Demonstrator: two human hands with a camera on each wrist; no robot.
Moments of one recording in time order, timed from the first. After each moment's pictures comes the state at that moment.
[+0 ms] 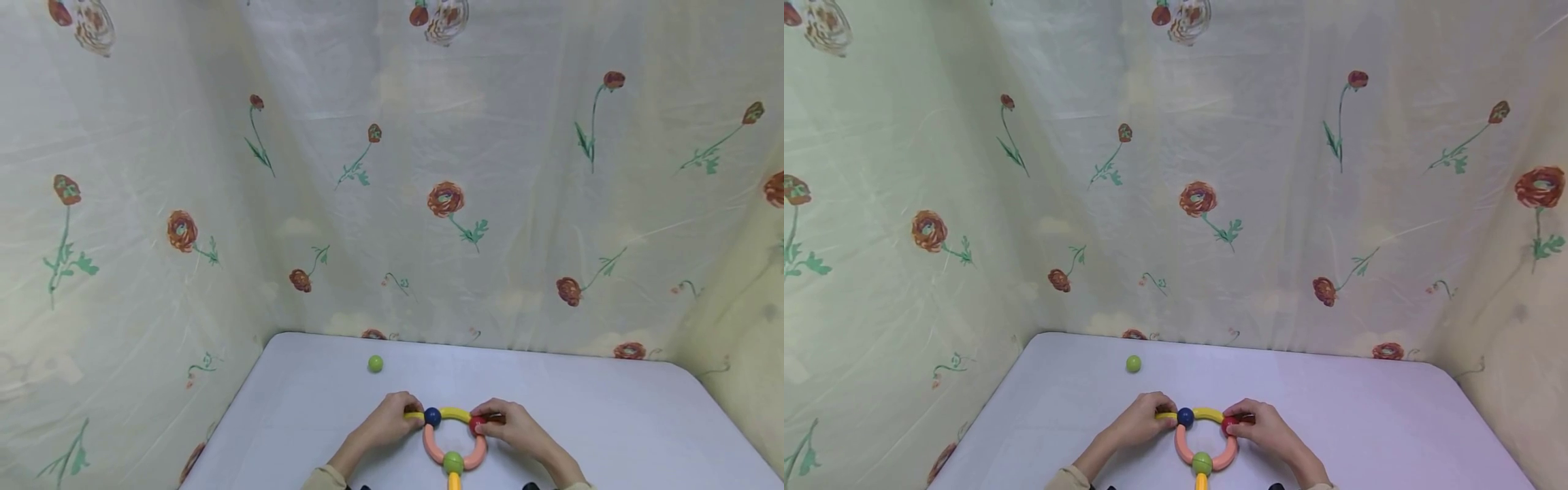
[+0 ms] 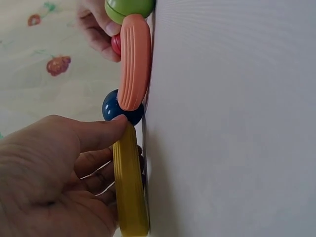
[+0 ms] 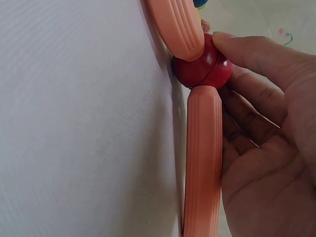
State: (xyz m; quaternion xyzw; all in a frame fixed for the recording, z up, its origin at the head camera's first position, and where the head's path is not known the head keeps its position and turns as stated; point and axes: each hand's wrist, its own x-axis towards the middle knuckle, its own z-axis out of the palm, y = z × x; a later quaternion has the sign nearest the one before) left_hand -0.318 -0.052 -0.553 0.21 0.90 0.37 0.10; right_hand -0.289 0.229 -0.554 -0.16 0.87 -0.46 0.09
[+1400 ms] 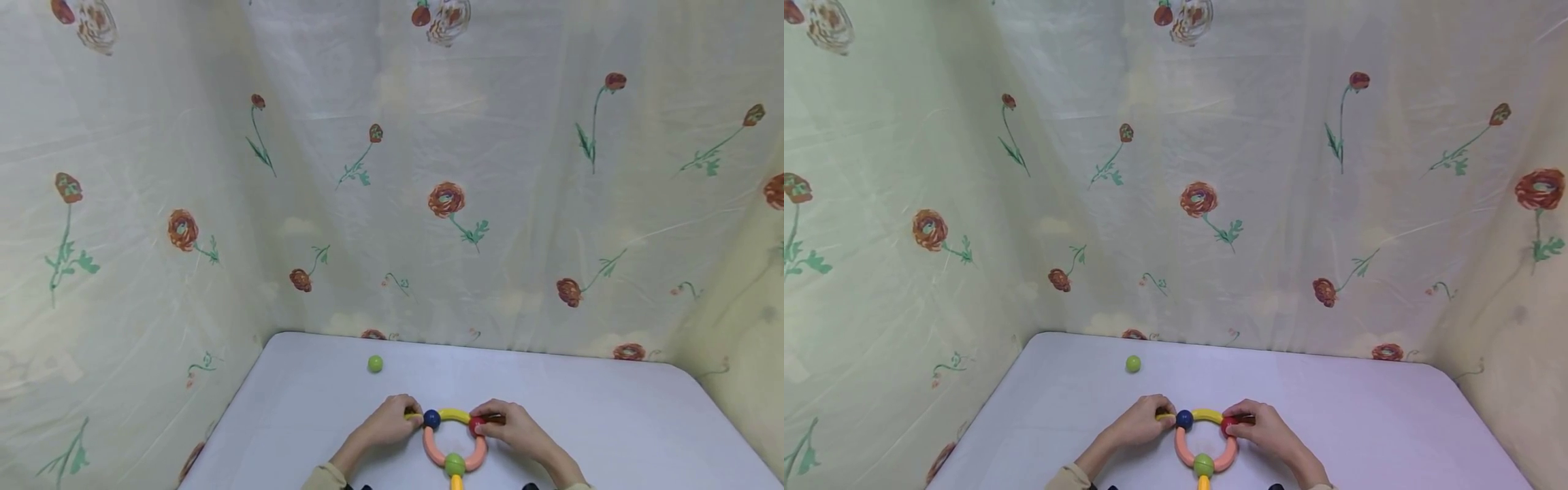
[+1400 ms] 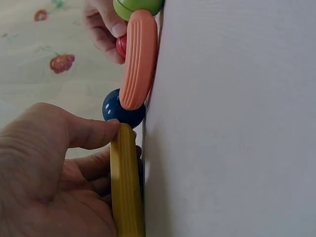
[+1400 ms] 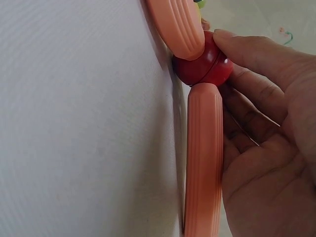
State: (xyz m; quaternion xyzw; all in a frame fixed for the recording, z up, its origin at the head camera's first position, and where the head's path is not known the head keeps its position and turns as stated) left_hand -0.316 -0.051 -0.555 0.20 0.90 0.36 0.11; right_hand -0.290 0.229 -0.555 -0.16 0.87 -0.46 0.09
